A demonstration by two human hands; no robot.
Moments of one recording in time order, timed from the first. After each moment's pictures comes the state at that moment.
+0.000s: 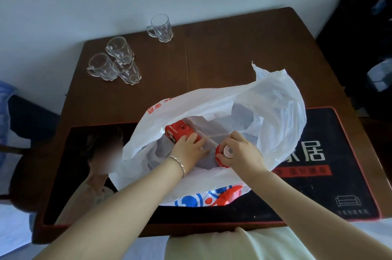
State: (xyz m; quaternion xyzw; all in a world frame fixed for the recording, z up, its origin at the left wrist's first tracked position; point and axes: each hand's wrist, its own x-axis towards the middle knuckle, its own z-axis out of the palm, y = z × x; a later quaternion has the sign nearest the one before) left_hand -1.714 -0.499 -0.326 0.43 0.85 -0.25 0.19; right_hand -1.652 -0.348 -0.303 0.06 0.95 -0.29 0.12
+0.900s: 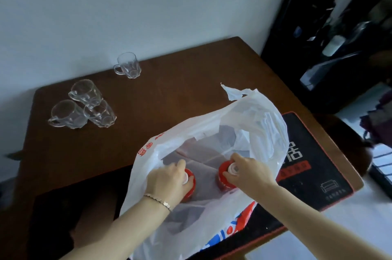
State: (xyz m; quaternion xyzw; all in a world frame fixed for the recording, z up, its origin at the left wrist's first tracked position) left_hand -1.736 -0.549 -0.264 0.34 0.93 -0.03 0.12; right_hand -1.656 -0.373 -0.258 0.23 0.93 -0.20 0.19
